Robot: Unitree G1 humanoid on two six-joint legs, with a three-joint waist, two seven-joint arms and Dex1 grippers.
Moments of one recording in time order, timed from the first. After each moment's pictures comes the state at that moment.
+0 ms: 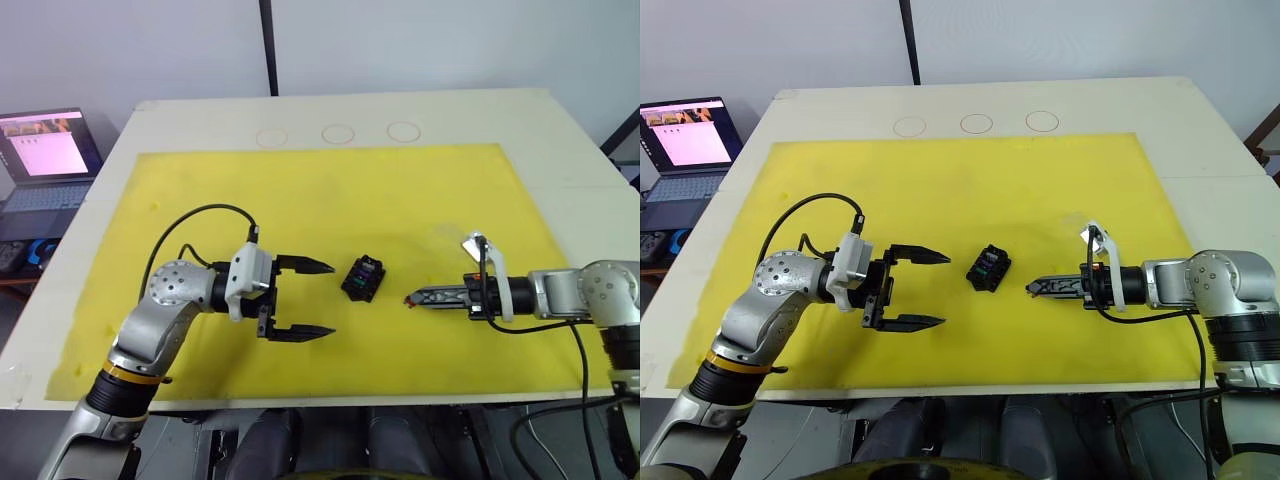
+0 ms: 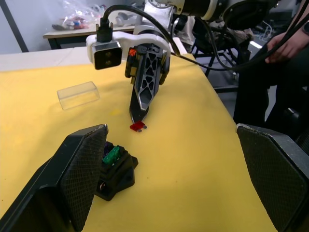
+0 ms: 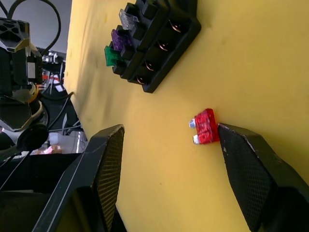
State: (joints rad) left arm -0.32 0.54 -0.18 -0.23 -0.48 0.17 -1.24; right arm -0.47 -0.87 -0.02 0.13 1.00 1.43 0.89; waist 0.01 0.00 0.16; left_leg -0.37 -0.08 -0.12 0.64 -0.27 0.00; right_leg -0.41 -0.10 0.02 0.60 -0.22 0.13
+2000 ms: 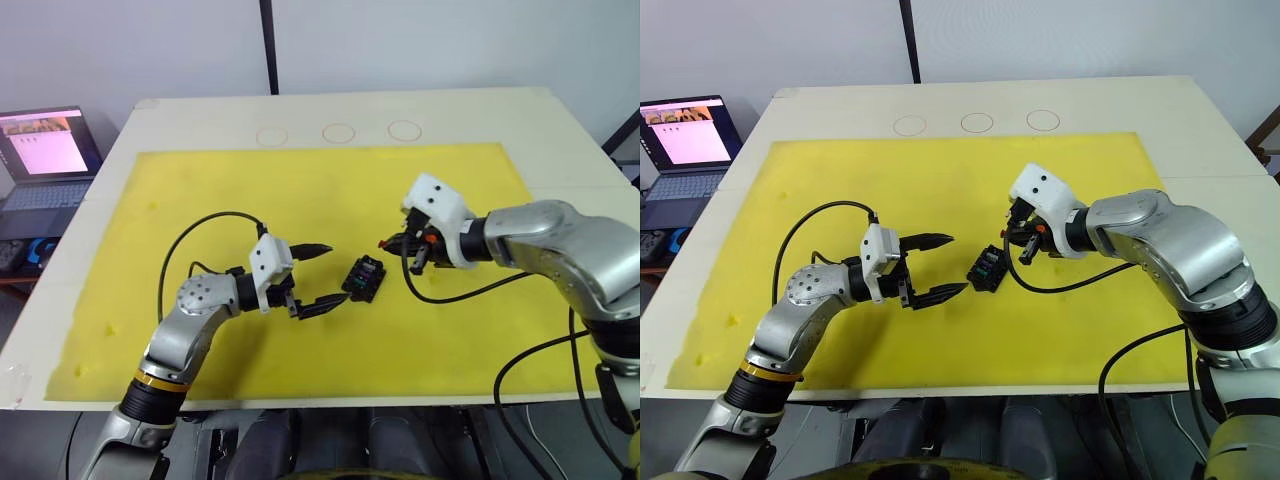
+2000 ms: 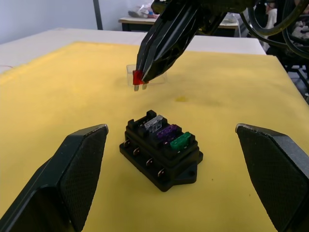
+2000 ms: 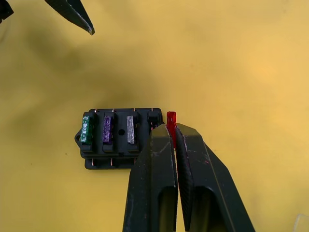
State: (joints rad) left arm -0.28 0.38 -0.20 -0.18 -0.35 0.21 -0.93; right arm -0.73 -0.90 0.25 -0.43 0.59 1.22 0.68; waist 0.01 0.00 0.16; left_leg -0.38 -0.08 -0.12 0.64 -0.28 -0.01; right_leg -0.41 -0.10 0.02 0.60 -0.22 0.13
